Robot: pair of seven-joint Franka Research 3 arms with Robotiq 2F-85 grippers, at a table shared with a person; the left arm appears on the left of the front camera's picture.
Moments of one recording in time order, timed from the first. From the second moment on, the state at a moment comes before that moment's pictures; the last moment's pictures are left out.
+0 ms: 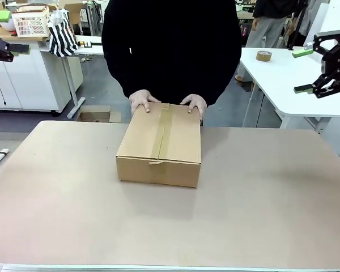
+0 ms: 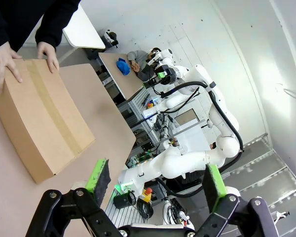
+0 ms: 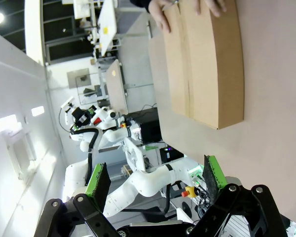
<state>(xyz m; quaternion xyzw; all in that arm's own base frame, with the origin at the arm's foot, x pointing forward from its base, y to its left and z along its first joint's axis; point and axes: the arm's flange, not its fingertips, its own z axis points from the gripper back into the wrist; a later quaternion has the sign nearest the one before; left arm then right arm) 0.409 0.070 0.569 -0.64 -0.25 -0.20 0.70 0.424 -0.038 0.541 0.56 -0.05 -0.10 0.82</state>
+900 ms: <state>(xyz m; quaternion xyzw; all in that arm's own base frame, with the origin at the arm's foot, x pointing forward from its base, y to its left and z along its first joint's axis) 0.409 0.070 0.569 -0.64 -0.25 -0.20 0.70 0.424 -0.038 0.541 0.56 -0.05 -0.10 0.82</state>
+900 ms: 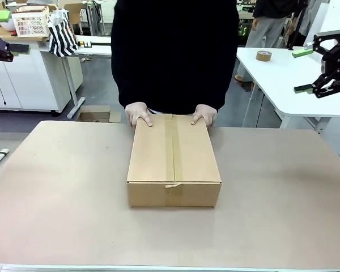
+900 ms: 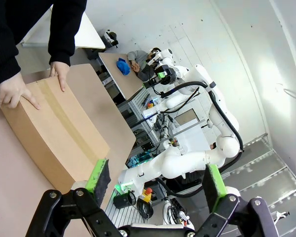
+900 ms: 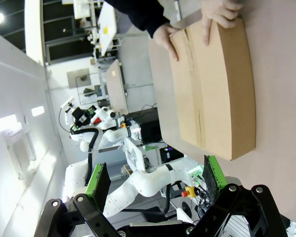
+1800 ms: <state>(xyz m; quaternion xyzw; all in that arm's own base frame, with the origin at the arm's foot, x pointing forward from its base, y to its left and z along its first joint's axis) 0.409 0.070 0.569 -0.64 -0.25 -0.20 0.70 0.424 -0.038 0.541 0.56 -0.05 -0.10 0.82</state>
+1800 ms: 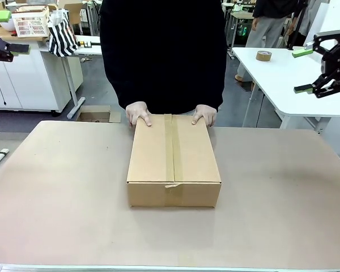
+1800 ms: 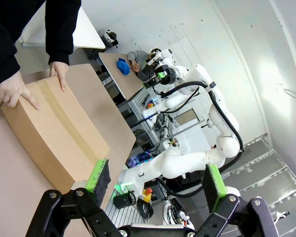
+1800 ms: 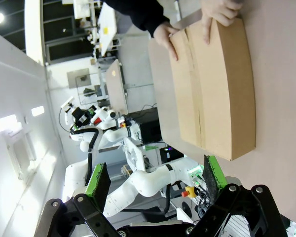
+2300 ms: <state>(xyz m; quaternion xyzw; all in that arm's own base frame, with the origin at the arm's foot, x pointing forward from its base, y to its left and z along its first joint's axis) 0.409 0.070 0.569 -0.64 -0.25 -0.20 0.70 0.424 -0.038 0.541 0.56 -0.05 -0.10 0.82</state>
